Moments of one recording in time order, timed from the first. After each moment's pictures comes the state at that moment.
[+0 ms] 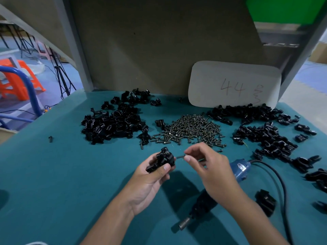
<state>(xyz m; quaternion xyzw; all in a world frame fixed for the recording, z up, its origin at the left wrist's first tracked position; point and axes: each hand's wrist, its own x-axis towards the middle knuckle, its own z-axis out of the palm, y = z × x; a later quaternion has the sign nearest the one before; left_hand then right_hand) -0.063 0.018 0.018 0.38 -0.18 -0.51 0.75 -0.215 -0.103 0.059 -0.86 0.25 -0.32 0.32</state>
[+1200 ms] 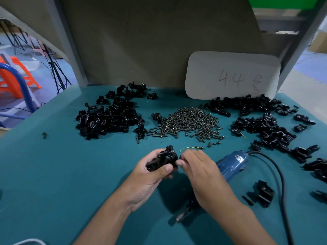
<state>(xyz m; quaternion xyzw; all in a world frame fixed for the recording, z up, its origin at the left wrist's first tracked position) -0.073 0.019 0.022 0.43 -0.26 -0.50 0.71 -0.219 -0.085 0.031 -0.91 0.21 -0.31 0.17</state>
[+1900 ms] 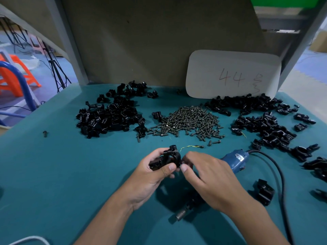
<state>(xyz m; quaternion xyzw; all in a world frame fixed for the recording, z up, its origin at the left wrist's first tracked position) -0.075 0.019 0.021 0.44 -0.28 -0.50 0.69 -0.236 -0.086 0.054 -0.95 0.24 -0.15 0.11</state>
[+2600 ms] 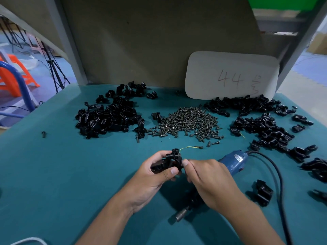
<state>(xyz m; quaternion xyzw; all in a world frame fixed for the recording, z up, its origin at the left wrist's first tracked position) -0.076 0.019 0.019 0.44 -0.29 -0.51 0.68 -0.232 -0.088 0.045 -0.95 0.26 -0.17 0.09</state>
